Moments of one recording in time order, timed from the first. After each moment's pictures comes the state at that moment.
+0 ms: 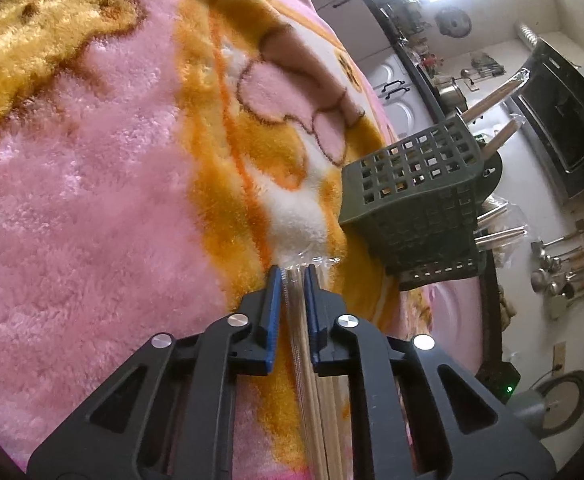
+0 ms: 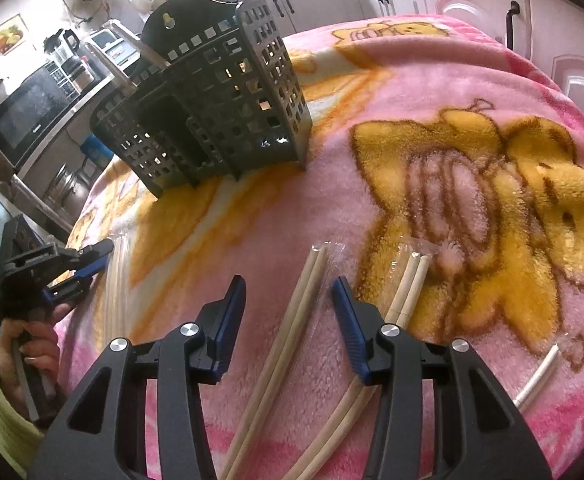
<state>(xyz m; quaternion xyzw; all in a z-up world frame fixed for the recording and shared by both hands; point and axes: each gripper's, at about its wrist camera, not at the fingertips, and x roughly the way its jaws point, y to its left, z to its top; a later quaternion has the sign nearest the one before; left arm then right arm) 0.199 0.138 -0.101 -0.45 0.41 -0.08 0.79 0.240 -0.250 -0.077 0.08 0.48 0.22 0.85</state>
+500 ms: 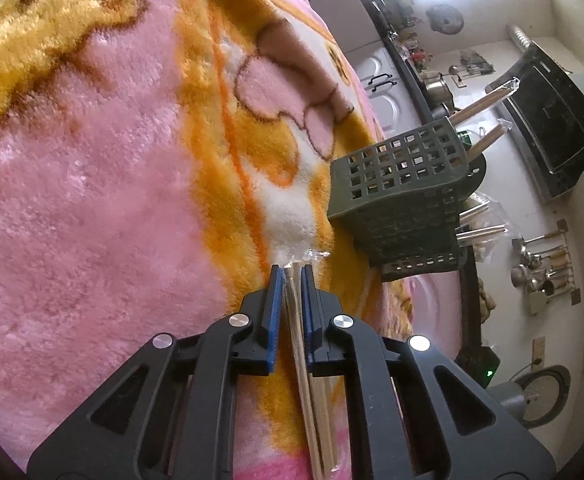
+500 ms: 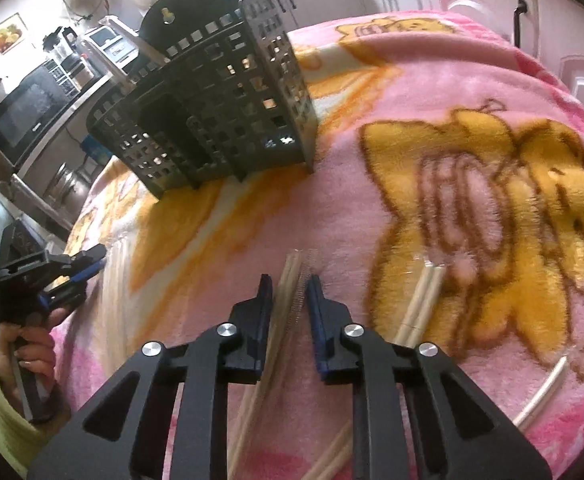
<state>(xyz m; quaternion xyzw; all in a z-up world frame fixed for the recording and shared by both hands) 0.199 0.148 -0.102 -0.46 0.42 -0.11 0.77 0.248 -0.238 -0.078 0.08 0.48 0.23 0.84</state>
